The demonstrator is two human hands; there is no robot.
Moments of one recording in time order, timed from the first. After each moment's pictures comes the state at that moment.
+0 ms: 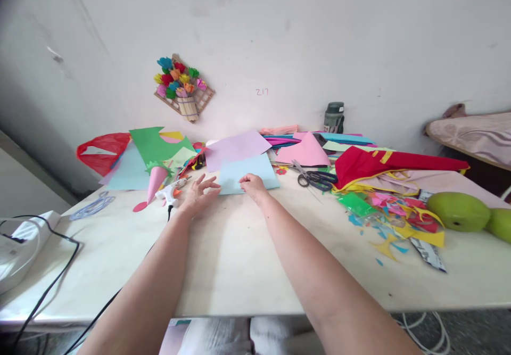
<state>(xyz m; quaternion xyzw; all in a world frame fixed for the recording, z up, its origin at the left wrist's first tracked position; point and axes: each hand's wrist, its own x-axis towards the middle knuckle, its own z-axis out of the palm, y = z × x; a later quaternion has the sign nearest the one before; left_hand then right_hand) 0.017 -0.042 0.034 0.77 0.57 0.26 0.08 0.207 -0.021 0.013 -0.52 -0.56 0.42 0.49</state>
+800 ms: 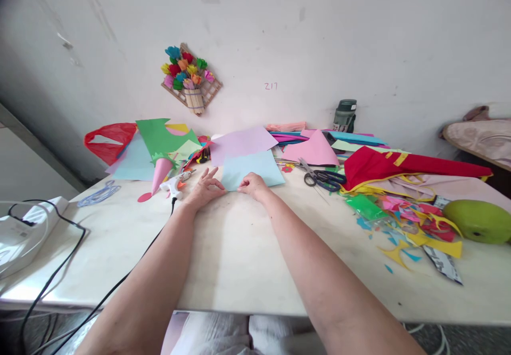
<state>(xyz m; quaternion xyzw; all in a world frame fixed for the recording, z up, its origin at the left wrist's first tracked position) 0.014 -0.034 0.020 0.78 0.56 0.27 0.10 0.206 -0.015 0.004 -0.49 -0.74 0.25 0.37</state>
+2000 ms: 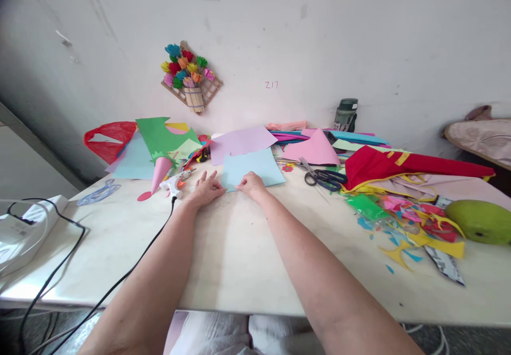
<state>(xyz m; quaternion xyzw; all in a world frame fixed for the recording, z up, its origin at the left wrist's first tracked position) 0.022 -0.032 0.019 0.74 0.65 0.15 0.11 0.195 -0.013 0.003 -0.57 -0.74 0.16 0.32</state>
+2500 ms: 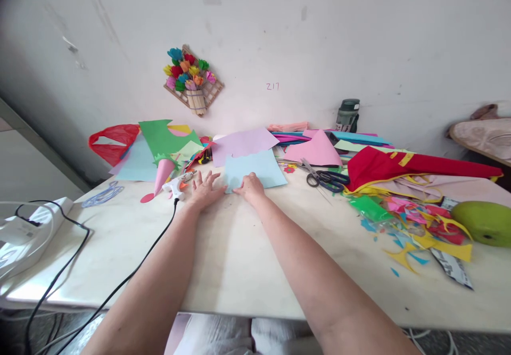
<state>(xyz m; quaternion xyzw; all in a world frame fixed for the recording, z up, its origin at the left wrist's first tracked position) 0.025 -0.035 0.020 0.70 0.69 0.16 0.05 0.181 -0.019 0.004 -0.63 -0.71 0.12 0.27</state>
